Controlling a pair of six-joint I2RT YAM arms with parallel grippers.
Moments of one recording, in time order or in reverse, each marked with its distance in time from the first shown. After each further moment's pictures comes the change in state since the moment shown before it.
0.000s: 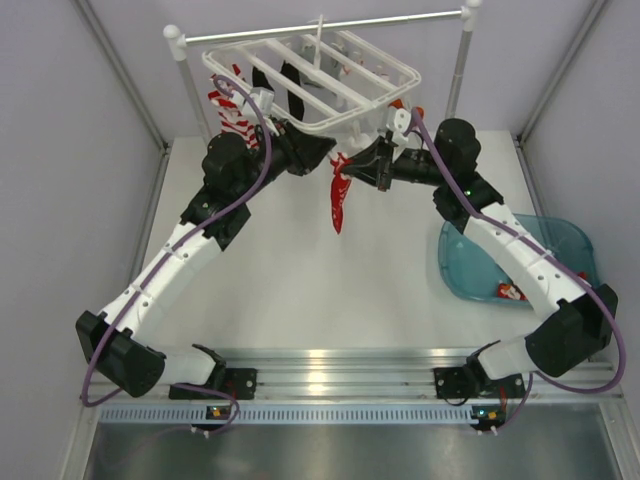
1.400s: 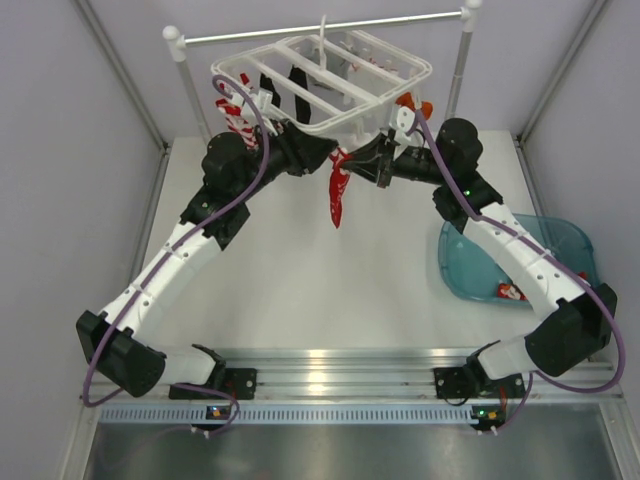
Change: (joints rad) left arm 0.013 0.000 -0.006 0.002 0.015 -0.050; right arm 0.000 0.003 -0.004 0.069 0.006 0.014
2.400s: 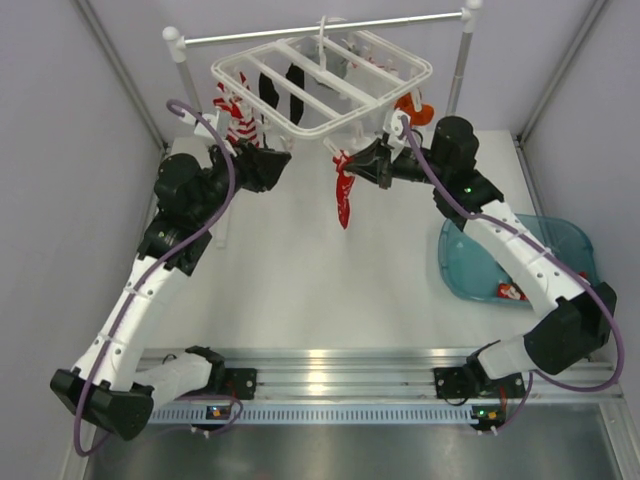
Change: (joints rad) left arm 0.145 -0.245 -0.113 -0.172 -0.021 0.243; right arm -0.016 0.009 0.019 -0.126 0.030 -0.123
